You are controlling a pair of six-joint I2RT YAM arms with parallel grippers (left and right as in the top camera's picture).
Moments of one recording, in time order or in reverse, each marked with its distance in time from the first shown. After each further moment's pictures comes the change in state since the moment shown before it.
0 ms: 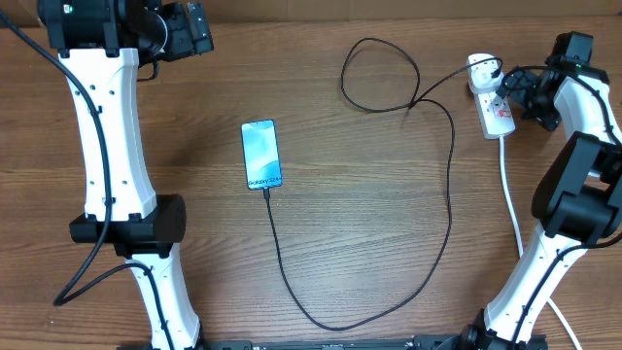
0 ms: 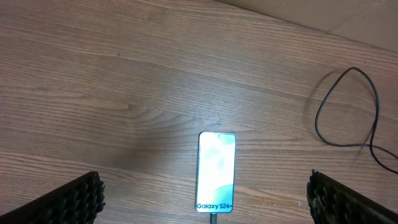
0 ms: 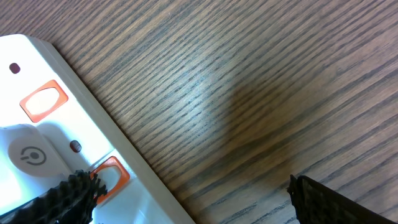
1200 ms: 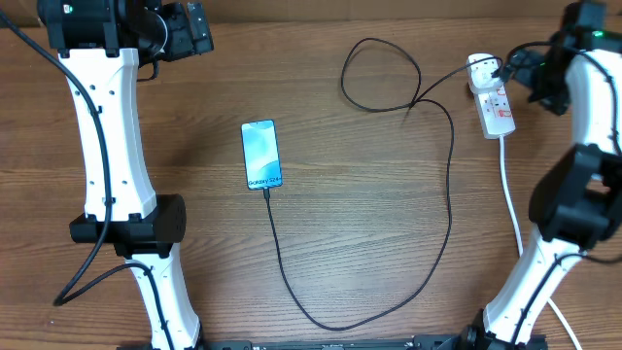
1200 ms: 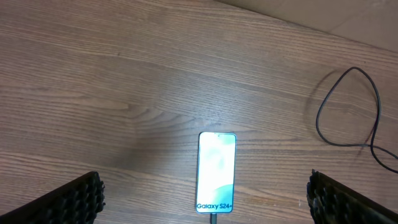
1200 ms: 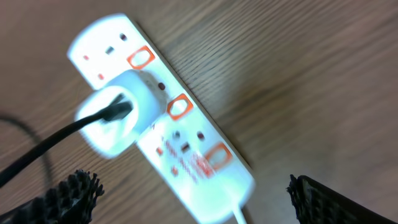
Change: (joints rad) left arm 0.000 0.000 0.000 0.000 0.000 0.000; right arm 0.026 -0.093 0.262 -0.403 -0.028 -0.005
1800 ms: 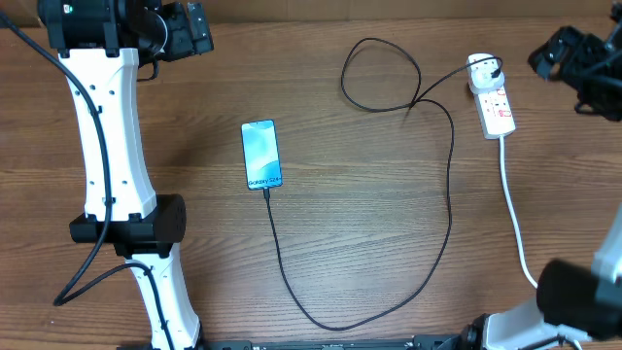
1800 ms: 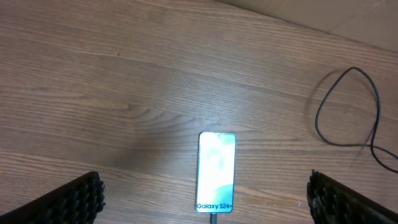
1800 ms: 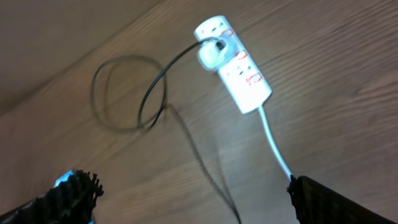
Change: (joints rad) left arm 0.000 0.000 0.000 0.000 0.000 0.000; right arm -0.003 -0.500 0.028 -0.346 -0.180 -0.084
